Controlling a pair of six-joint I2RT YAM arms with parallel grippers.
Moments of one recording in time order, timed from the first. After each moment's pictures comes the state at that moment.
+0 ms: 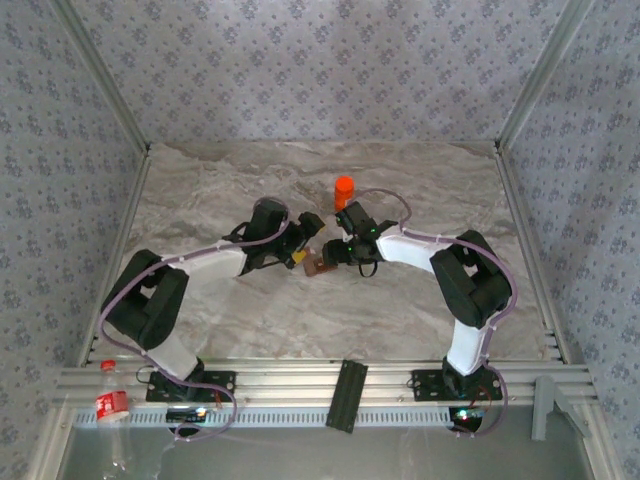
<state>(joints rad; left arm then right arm) -0.60 1.64 0.87 0.09 0.31 -1.33 0.64 1.82 1.09 -0.35 -0.07 0.46</state>
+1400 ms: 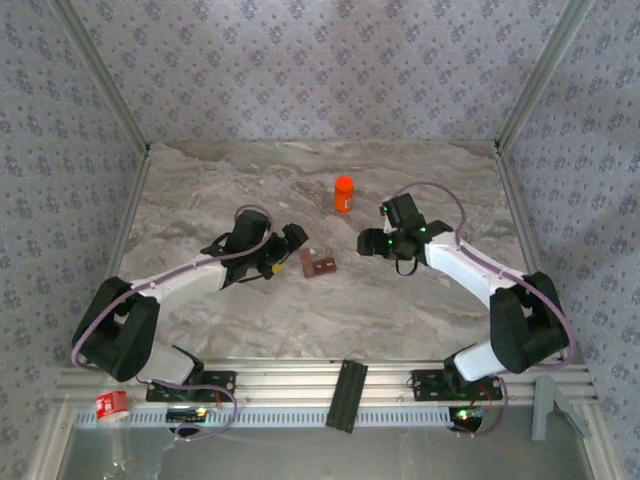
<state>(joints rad) -0.56 1.43 0.74 -0.06 0.24 -1.17 0.43 1.44 0.93 -0.49 -0.09 0.46</state>
